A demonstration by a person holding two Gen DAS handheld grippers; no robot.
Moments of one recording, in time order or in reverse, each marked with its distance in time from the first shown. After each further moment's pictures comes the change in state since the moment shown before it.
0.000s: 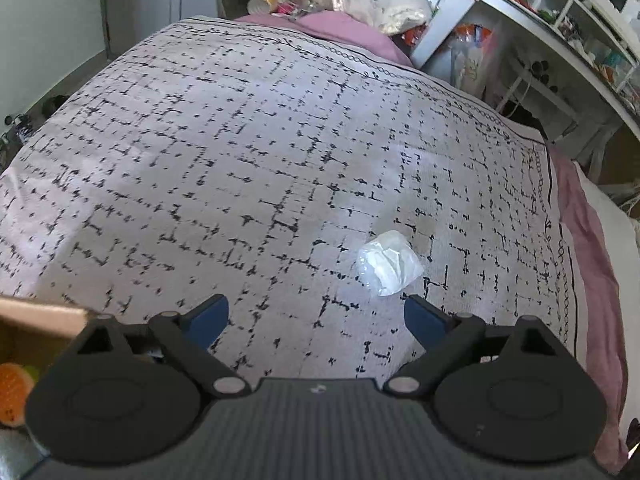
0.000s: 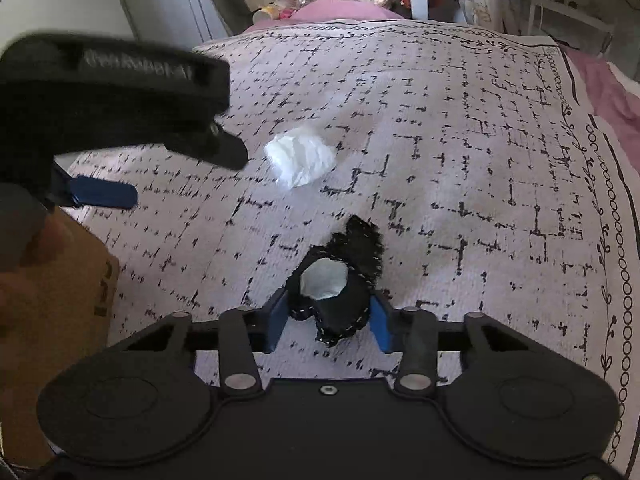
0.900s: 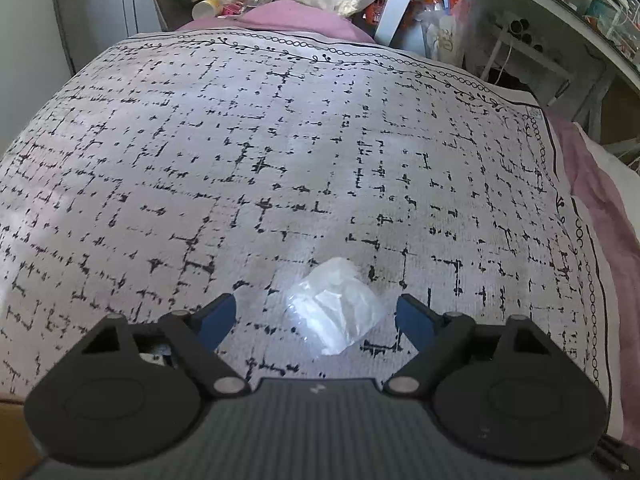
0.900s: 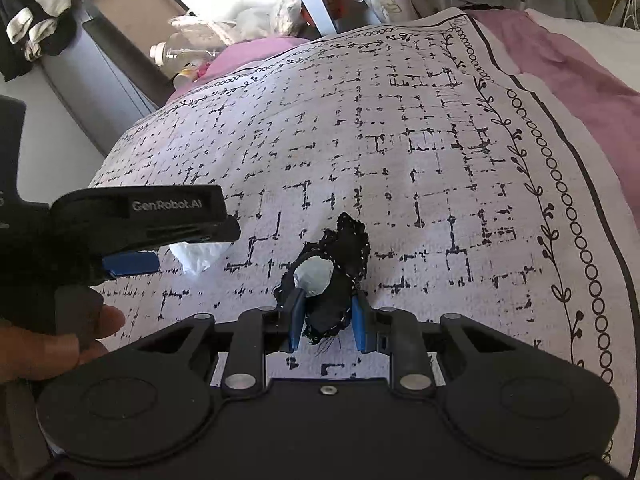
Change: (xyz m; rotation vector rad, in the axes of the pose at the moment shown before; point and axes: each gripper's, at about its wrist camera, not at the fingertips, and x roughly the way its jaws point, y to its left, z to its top) left arm 0.065 -0.055 0.012 0.138 -0.010 0.024; right arm 0.003 -0.069 0.018 0.286 -0.082 -0.013
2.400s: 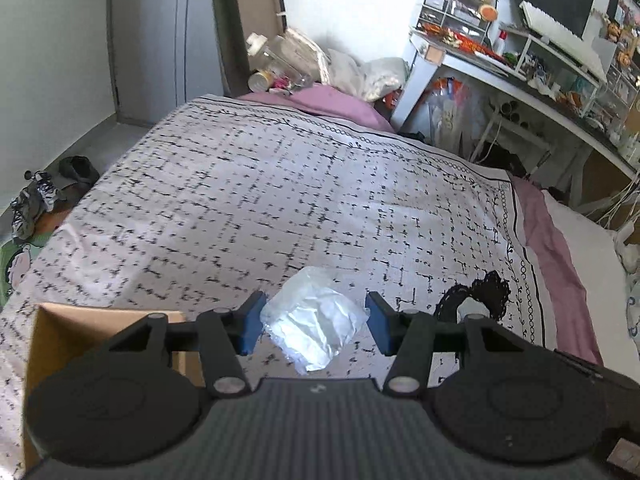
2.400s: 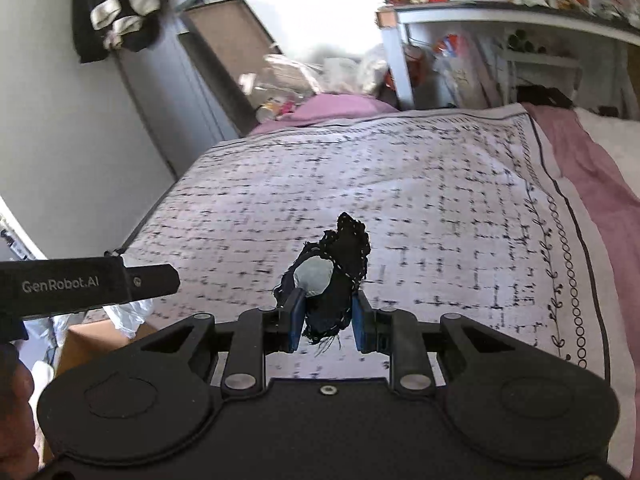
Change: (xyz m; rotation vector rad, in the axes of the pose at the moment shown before) left arm -0.178 0.056 -0.034 -0.089 -0.175 0.001; right arm -0.101 0.071 0.006 -0.189 -0.118 0.096
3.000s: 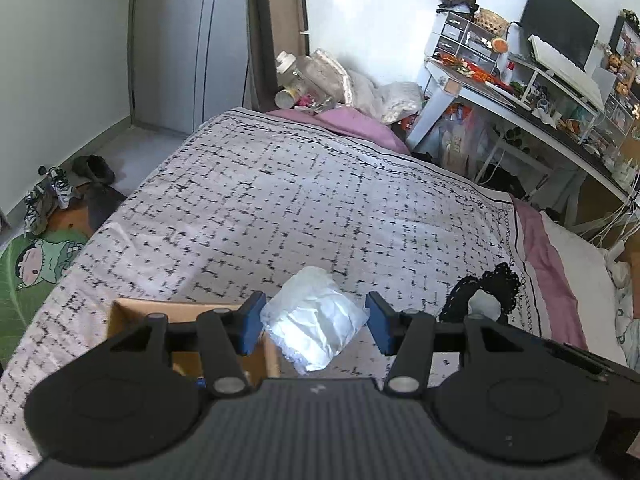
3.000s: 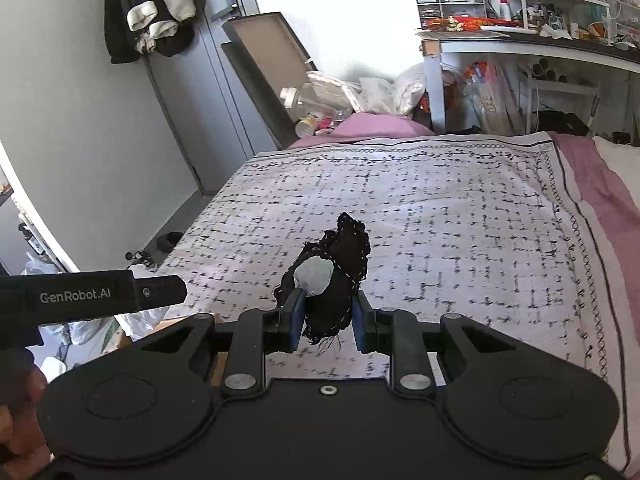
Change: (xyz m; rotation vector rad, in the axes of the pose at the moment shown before) left arm -0.053 0.066 -0.002 -0.038 -0.037 -0.018; right arm -0.035 0.067 -0.005 -0.037 -0.044 0.028
